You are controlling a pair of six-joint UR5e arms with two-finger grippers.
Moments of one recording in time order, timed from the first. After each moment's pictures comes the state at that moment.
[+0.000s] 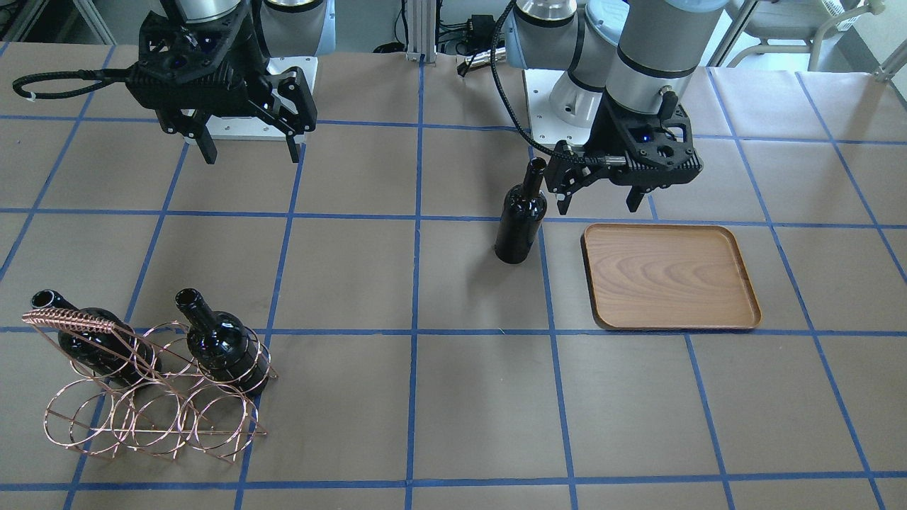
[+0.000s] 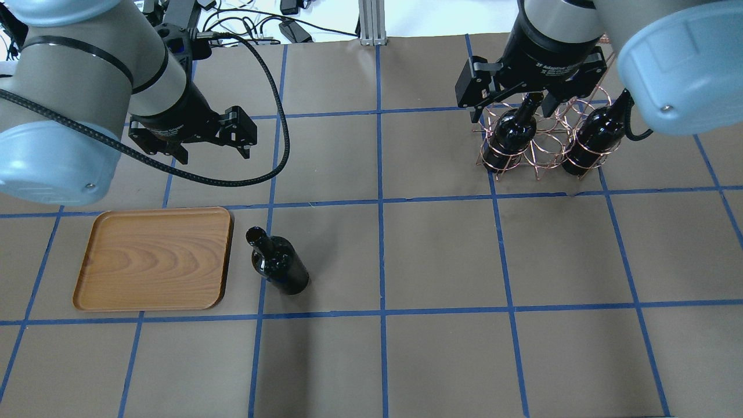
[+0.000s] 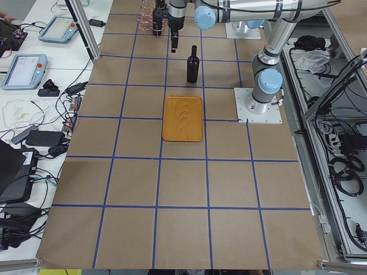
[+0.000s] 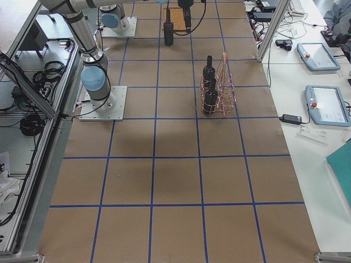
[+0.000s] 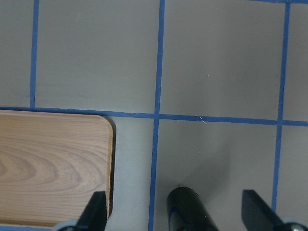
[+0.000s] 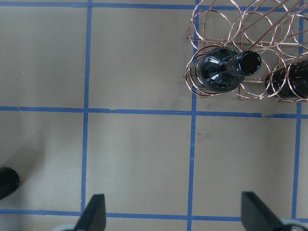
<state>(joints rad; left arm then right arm) -1.61 -1.52 -1.75 -1.34 1.59 -0.09 1.70 -1.61 1.54 -1.64 -1.57 0.09</state>
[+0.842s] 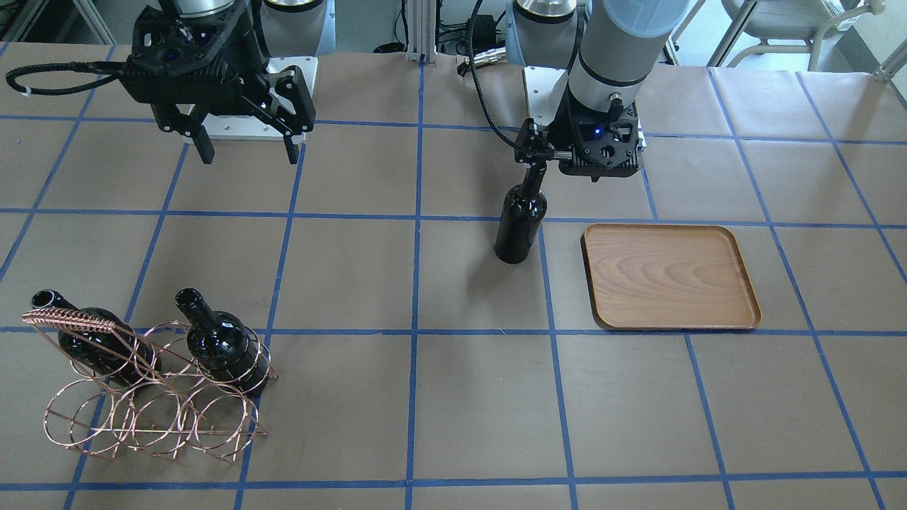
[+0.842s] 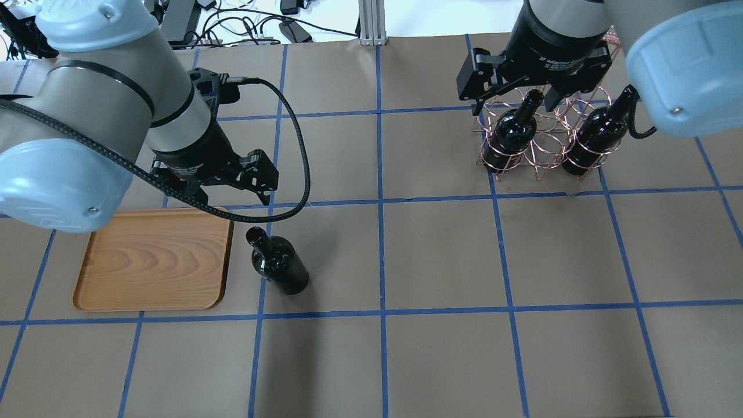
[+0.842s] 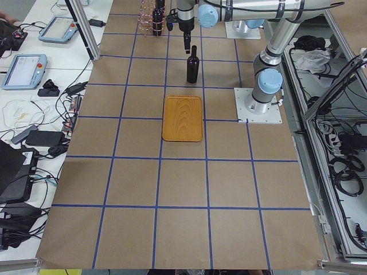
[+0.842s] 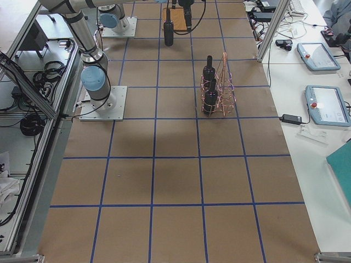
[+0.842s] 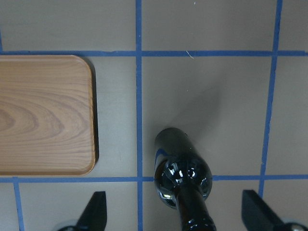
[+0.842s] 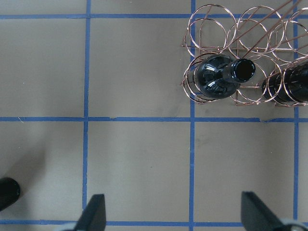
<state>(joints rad) -1.66 -1.51 -1.79 -1.53 1.57 -0.07 1.70 -1.61 1.54 -1.67 -1.58 0.11</state>
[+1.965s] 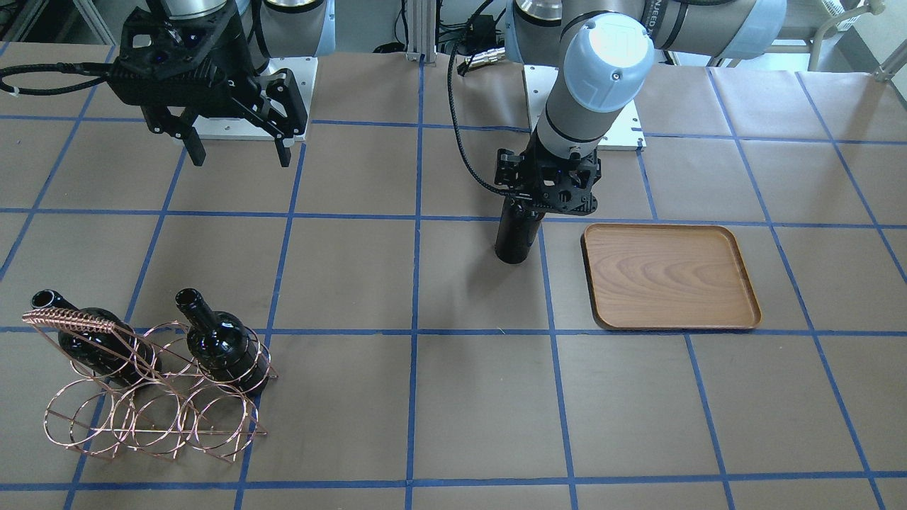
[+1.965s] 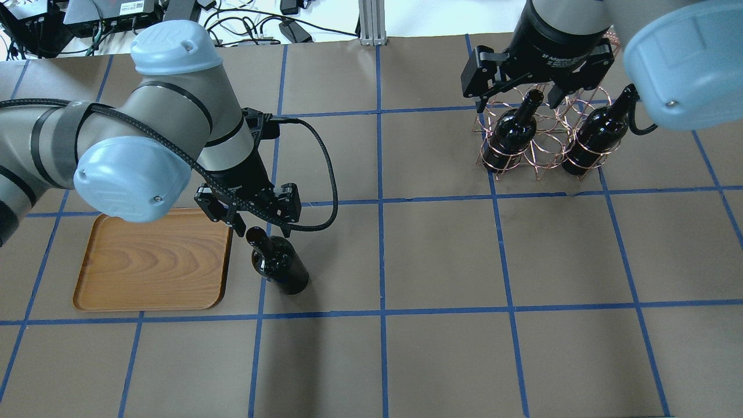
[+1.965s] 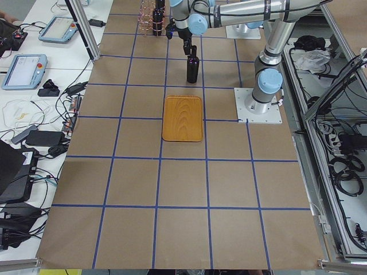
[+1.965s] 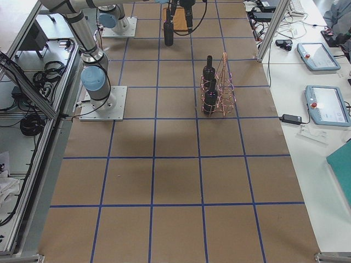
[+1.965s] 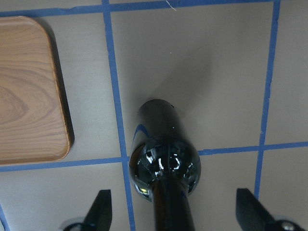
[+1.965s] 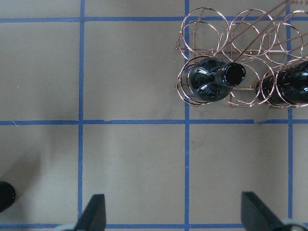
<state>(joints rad) -1.70 -1.61 -1.81 -1.53 1.53 -0.05 1.69 -1.61 1.54 -1.67 -1.59 0.11</state>
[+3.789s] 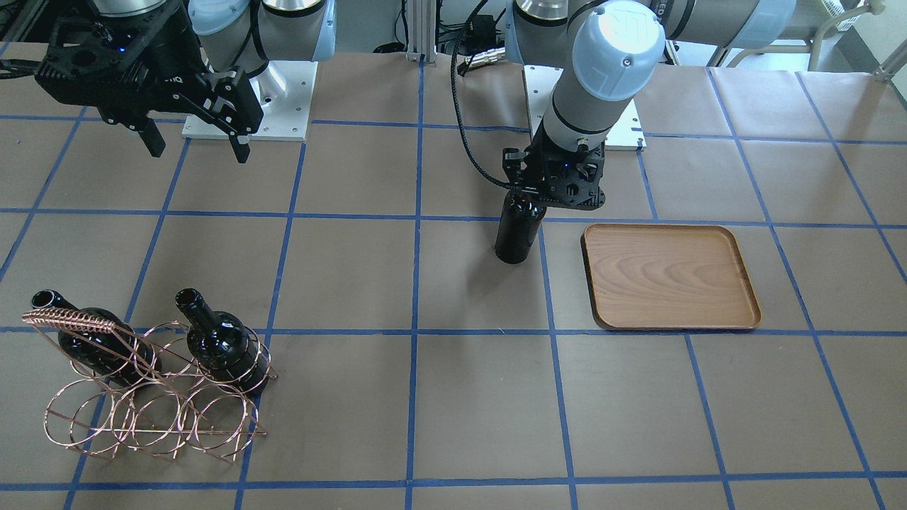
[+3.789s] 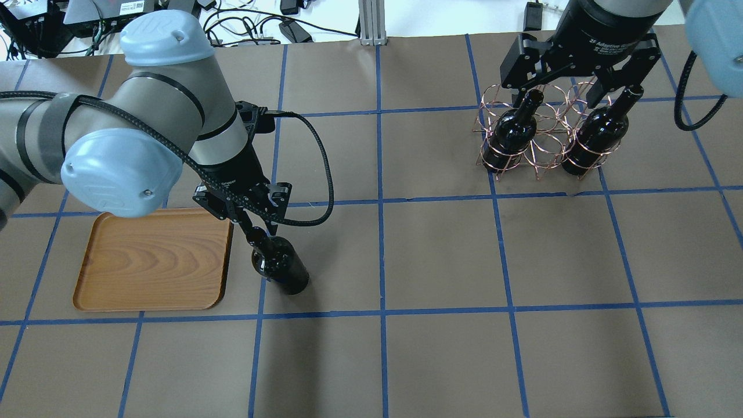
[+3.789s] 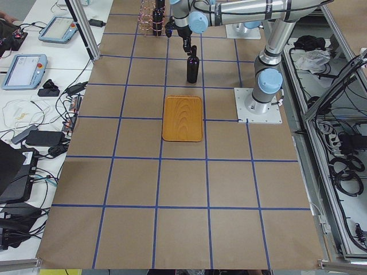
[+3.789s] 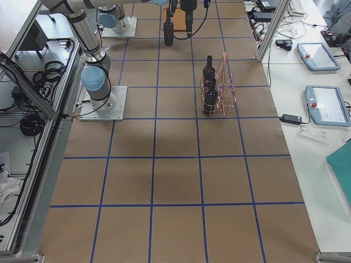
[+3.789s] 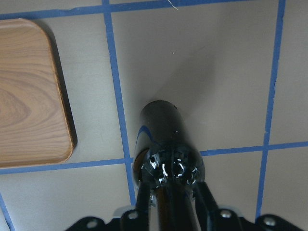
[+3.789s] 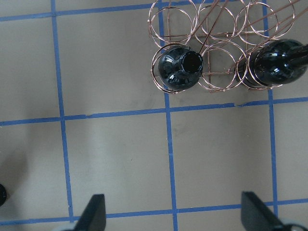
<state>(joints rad) -1.69 -1.59 -1.79 -1.55 1.53 -0.04 1.60 -1.61 1.51 -1.58 -1.57 0.09</state>
